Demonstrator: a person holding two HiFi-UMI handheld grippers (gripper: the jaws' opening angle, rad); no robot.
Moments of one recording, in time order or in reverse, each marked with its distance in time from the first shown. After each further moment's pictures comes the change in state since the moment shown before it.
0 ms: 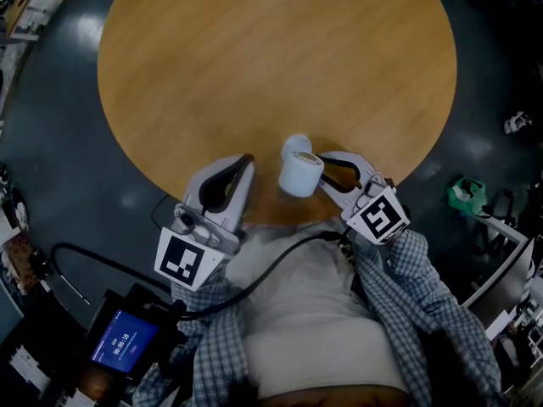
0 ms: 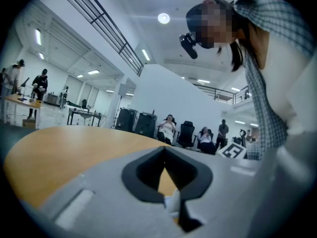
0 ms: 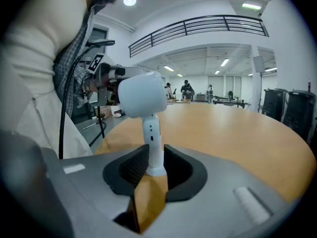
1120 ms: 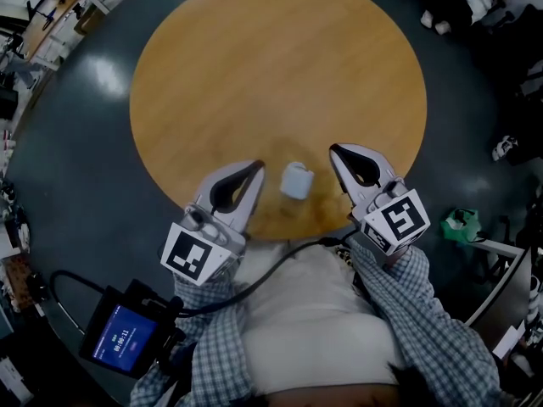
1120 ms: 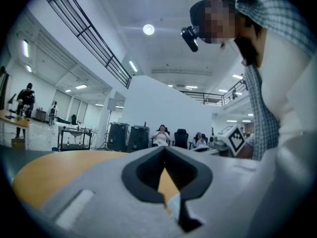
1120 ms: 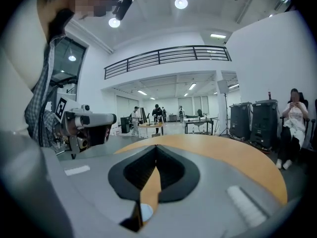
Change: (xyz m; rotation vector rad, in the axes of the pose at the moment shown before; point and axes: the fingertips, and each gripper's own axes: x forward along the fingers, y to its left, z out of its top) left arm -0.004 -0.043 0.075 0.132 -0.102 -0.087; right arm -0.090 -0.062 0.139 0.131 -0.284 -0.348
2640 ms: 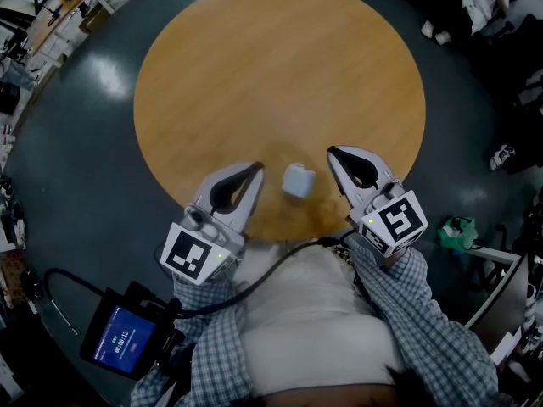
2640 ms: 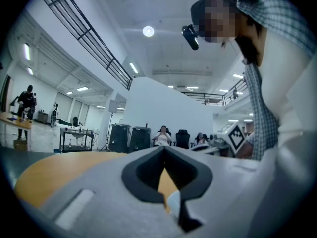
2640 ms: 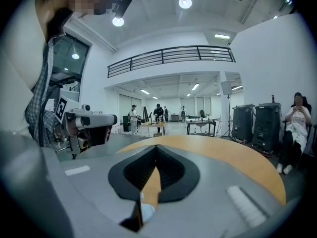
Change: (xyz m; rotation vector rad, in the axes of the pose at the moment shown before) left arm -0.007 0.009 -0.003 0.007 -0.012 0.018; right arm 0.012 0.007 0.003 -0.031 0.012 0.022
